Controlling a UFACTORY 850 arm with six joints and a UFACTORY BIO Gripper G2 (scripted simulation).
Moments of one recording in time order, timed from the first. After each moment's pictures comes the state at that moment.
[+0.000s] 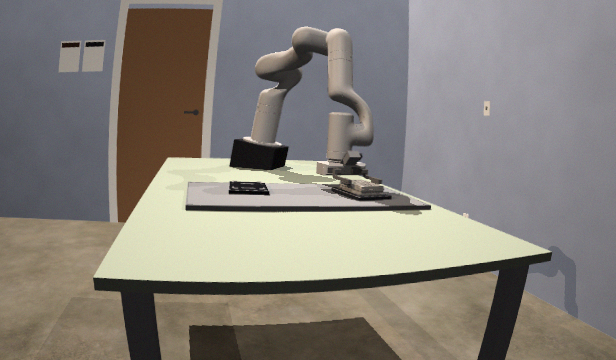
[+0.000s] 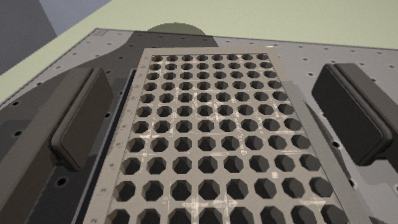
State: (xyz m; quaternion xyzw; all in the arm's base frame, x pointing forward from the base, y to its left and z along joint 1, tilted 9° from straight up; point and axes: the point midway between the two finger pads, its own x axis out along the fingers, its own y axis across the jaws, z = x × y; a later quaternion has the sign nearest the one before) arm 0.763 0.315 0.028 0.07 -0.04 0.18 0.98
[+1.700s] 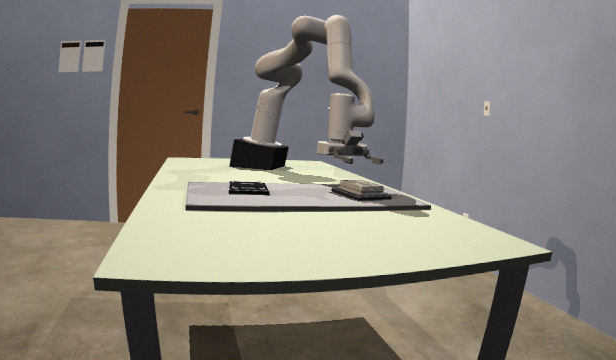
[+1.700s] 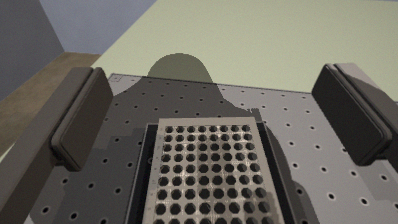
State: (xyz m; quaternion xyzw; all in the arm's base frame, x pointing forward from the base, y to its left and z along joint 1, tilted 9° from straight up) arm 0.759 0.305 0.093 0.07 -0.04 0.18 0.98
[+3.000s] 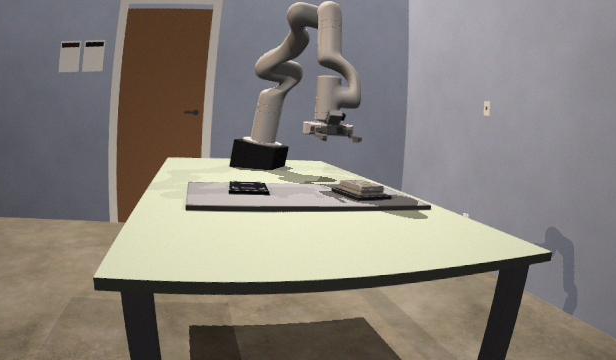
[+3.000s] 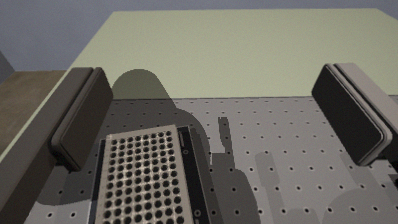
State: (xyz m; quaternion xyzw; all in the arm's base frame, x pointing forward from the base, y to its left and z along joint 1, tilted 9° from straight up) arm 0.725 0.227 0.143 0.07 -0.03 0.08 0.99
